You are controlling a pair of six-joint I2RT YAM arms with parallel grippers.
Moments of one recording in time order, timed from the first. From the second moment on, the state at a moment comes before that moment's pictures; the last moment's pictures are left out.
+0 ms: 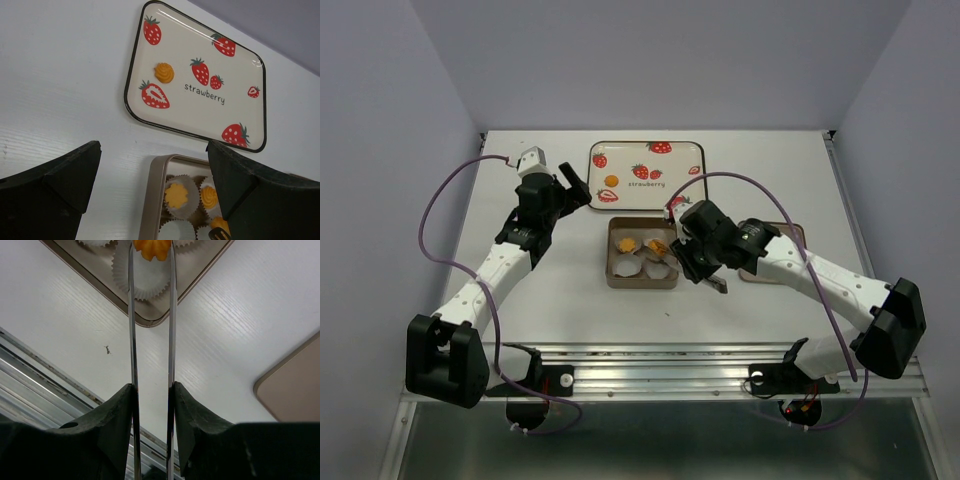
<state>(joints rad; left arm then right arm) -0.28 1.23 0.87 -0.02 -0.18 -0.58 0.84 1.38 1.19 -0.81 0.08 0.13</state>
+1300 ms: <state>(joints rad) -0.28 1.23 0.87 -0.03 -0.22 -0.57 0.84 1.35 1.23 -0.83 0.08 0.11</state>
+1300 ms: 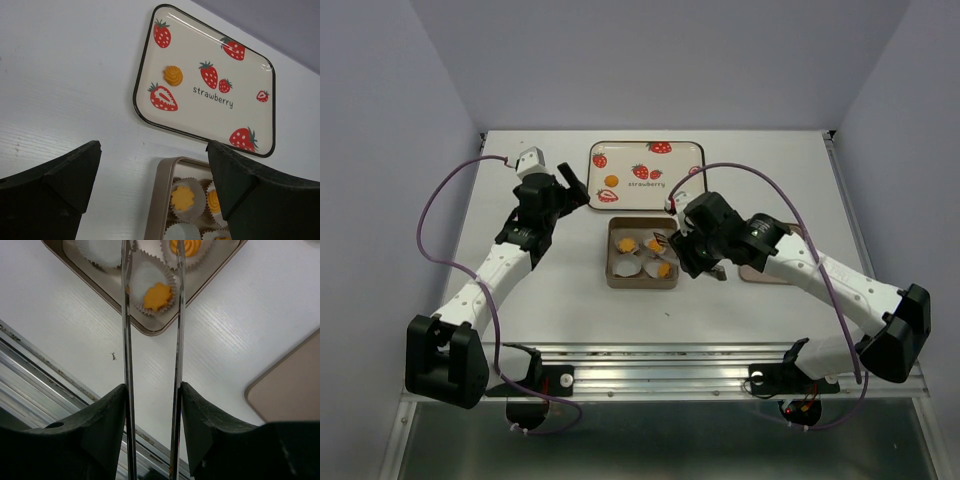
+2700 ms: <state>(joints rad) -0.23 1.24 0.94 -0.06 -0.29 -0.57 0.68 2.27 2.08 -0.53 0.09 -0.11</state>
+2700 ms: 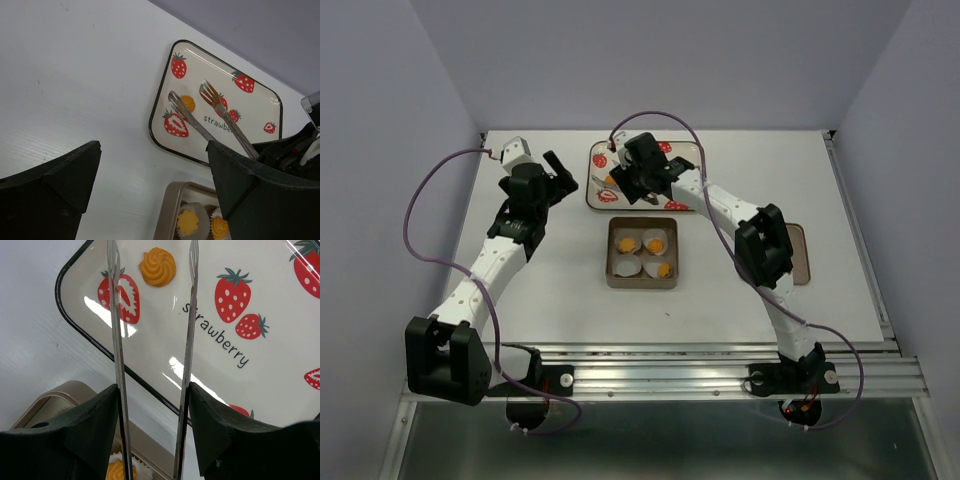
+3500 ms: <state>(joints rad) -0.22 1.24 0.94 -0.06 -0.31 -0.58 0.66 2.32 2.10 -0.58 0.07 -0.06</state>
